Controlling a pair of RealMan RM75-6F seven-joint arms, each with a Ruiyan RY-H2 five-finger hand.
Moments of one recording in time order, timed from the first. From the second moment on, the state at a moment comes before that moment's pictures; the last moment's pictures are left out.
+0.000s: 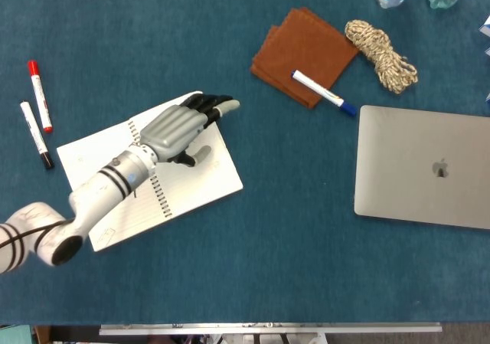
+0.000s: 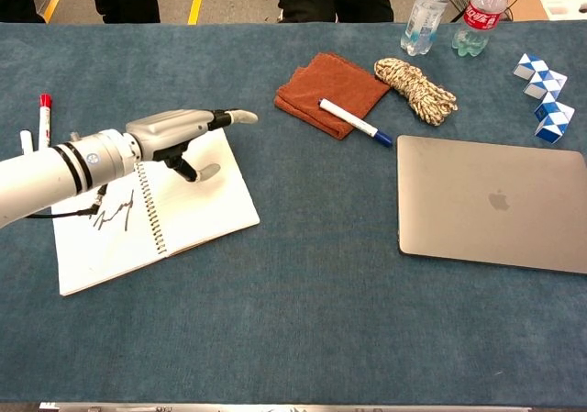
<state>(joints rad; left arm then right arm) -0.80 -1.51 -0.03 -1.36 1.41 0.77 -0.28 0.00 -1.13 0.05 -1.48 -1.55 1.58 0.09</state>
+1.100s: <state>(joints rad) -0.13 -1.28 0.03 -1.53 1.28 1.55 -0.06 0.08 -1.10 0.05 -1.58 -1.53 1.45 -0.02</state>
